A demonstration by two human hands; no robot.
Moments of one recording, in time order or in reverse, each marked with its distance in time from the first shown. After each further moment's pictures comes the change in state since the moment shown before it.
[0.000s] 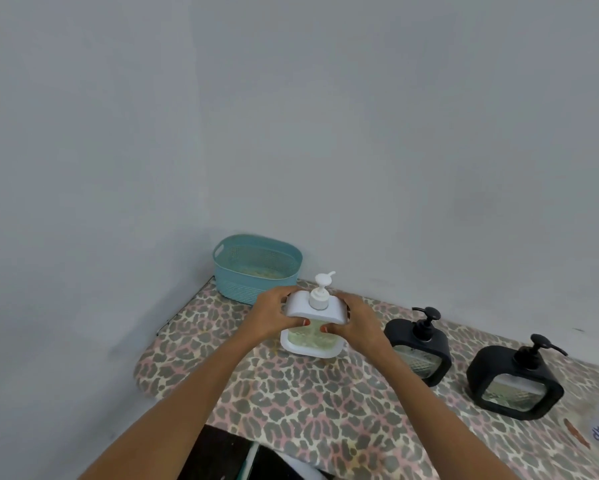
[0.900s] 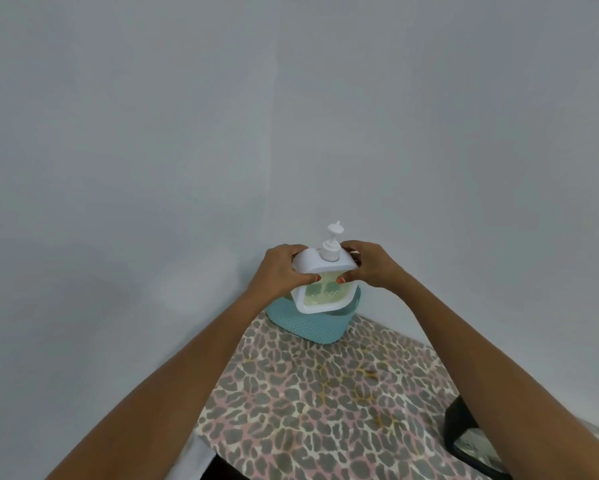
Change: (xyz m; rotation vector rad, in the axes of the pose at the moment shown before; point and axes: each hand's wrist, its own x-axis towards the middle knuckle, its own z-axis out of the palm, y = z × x) left_hand 0.062 0.004 -0.117 0.099 0.297 -0.022; right_hand 0.165 -0.099 -0.010 -0.145 -0.234 -0.300
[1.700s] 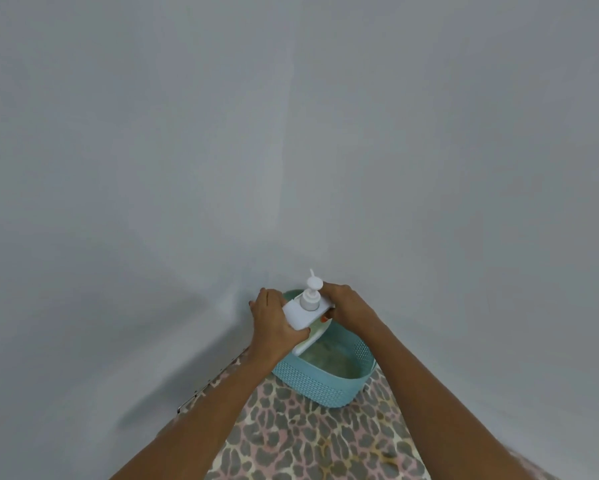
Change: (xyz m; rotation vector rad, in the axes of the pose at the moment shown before) left_hand 0.040 -0.088 0.067 0.093 0.291 -0.189; right_hand 0.097 0.037 0.071 -0.132 -0.118 -0.152
